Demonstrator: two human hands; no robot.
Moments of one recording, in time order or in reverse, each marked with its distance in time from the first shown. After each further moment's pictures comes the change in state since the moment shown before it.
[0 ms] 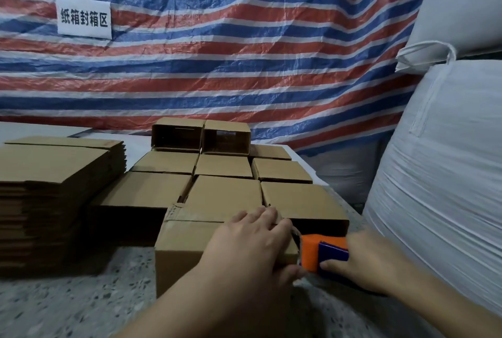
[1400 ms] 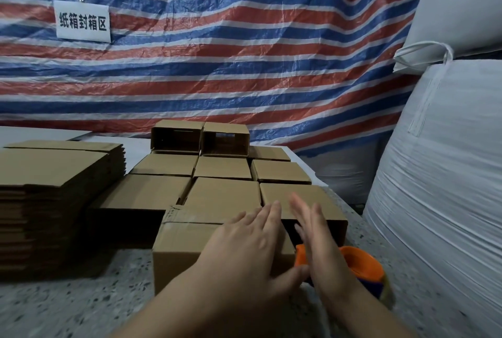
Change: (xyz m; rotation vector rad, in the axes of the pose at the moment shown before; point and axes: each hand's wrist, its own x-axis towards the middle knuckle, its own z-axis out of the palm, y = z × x) left_hand -0.003 0.004 -0.011 0.012 -0.129 -0.042; right_hand -0.039 -0.099 -0.016 1.636 0.027 -0.198
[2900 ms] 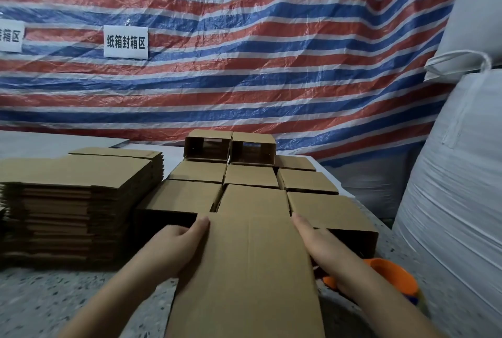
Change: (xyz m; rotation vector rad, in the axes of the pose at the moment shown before) left_hand -0.070 -0.105 -0.002 -0.892 0.146 -0.991; right_hand 0.029 -0.015 0.022 -0.470 -0.019 0.356
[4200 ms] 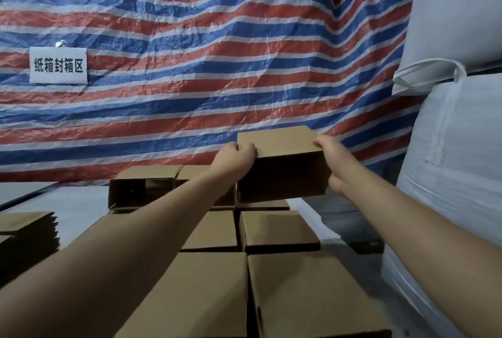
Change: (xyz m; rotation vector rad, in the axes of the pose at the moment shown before) left_hand 0.245 0.256 0.146 -0.084 0.039 0.563; right_hand 0.226 -0.097 -0.188 0.607 0.317 -0.231
